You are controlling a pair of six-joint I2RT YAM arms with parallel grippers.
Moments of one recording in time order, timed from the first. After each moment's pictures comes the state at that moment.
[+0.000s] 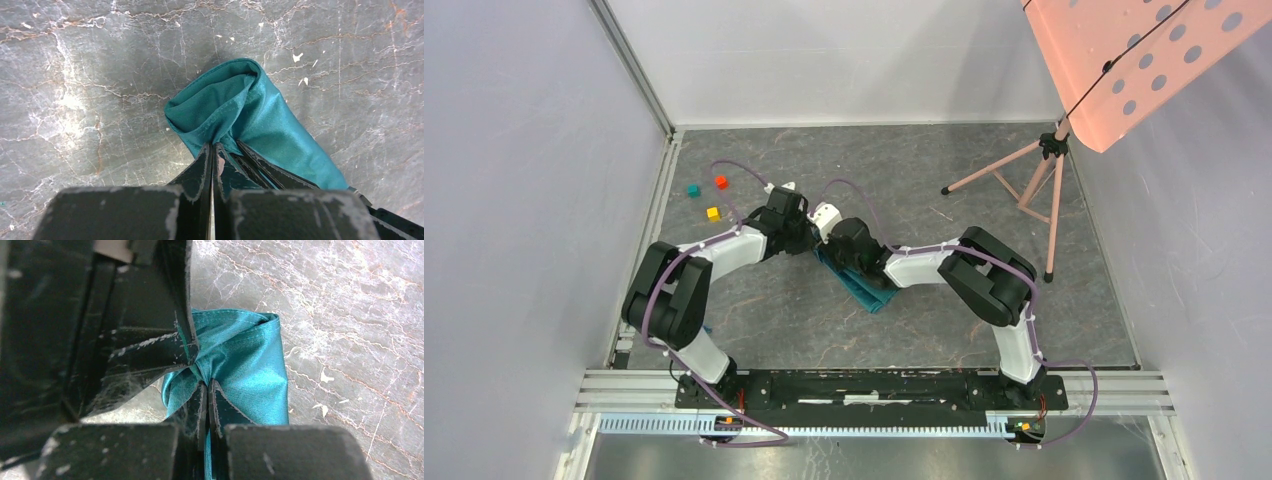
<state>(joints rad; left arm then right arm) -0.42 1.64 0.89 -0.14 0.04 -0.63 0.92 2.02 1.10 0.39 0.15 -0.01</state>
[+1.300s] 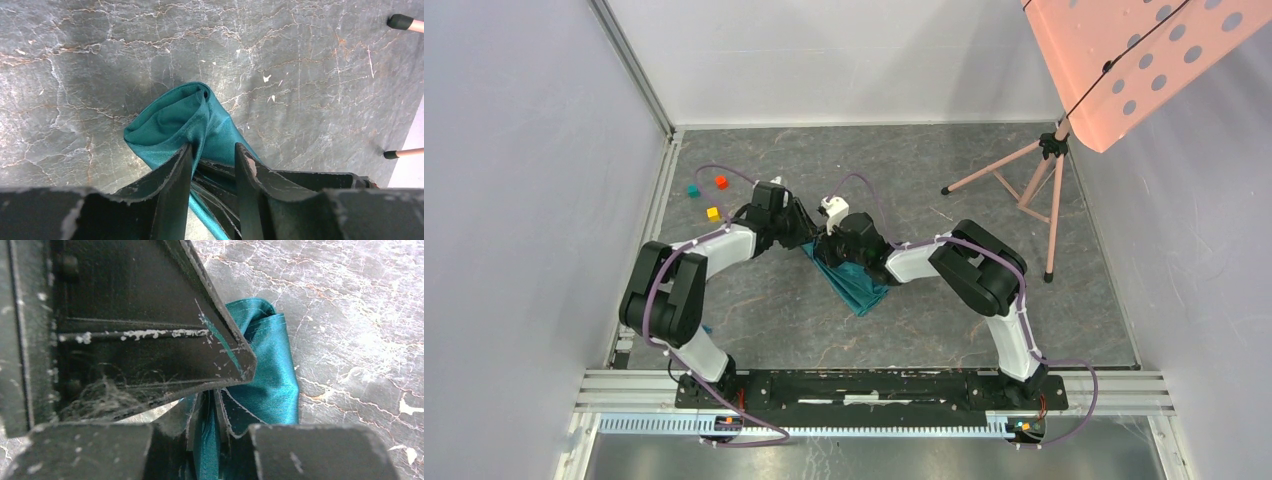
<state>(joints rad) -0.32 1.64 0.86 -0.02 0.20 -0.70 0.86 2.11 1.11 0.56 -0.09 0.29</state>
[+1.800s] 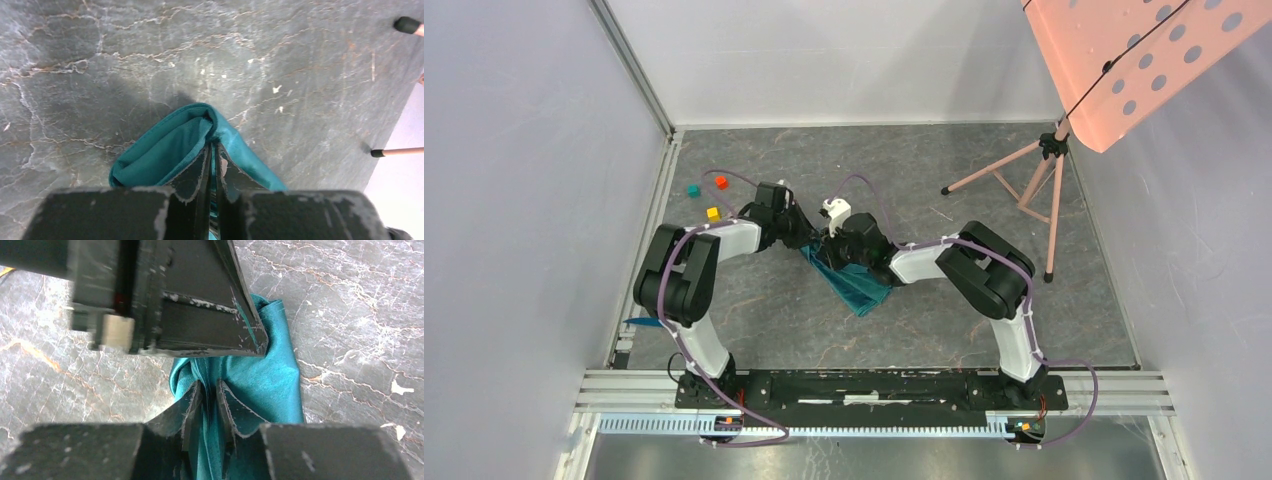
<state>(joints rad) -0.29 1.75 0.90 0.02 0.30 -0.74 0.85 2.07 1.07 0.53 -0.10 0.27</state>
